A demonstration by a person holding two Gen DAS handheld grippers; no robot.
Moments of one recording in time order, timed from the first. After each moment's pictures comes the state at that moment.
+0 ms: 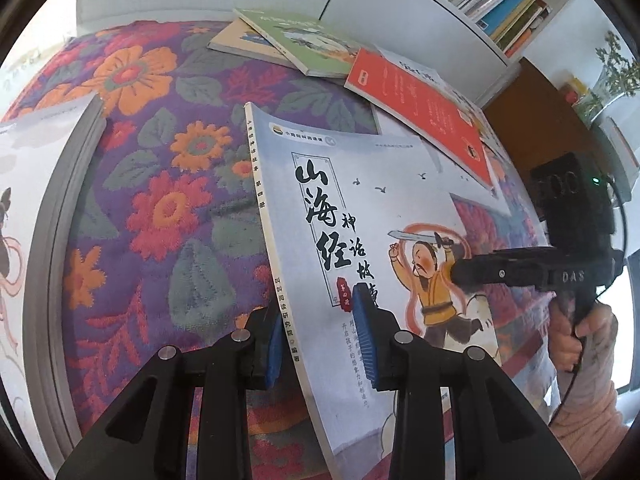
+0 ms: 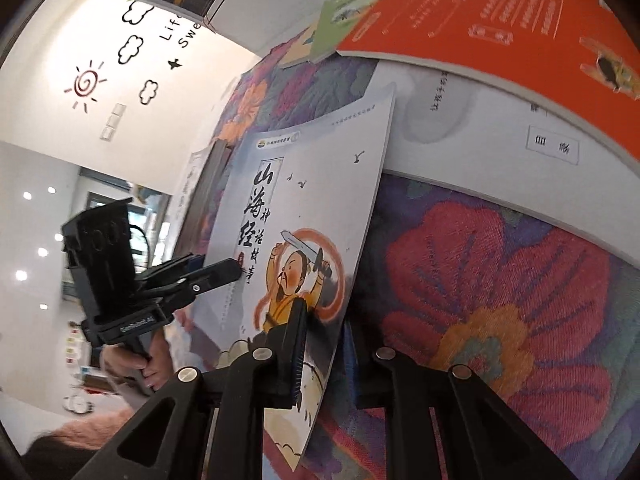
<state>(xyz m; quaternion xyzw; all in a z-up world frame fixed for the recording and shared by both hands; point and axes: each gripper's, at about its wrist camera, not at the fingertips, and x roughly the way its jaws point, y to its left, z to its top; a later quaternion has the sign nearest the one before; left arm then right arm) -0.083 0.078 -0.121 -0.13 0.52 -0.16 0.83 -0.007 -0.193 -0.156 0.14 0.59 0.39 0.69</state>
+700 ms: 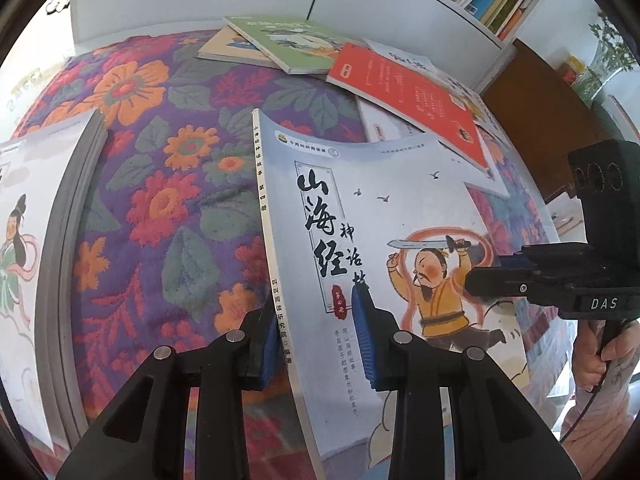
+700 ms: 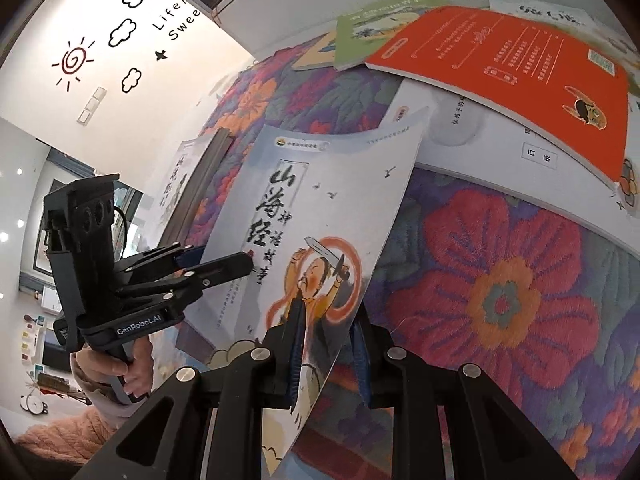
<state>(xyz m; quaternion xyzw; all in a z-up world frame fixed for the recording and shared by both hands) -0.099 0.064 -0.111 -0.10 0.52 -0.15 0.84 -0.049 -0.170 -0.119 0.08 0.58 0.35 0.74</state>
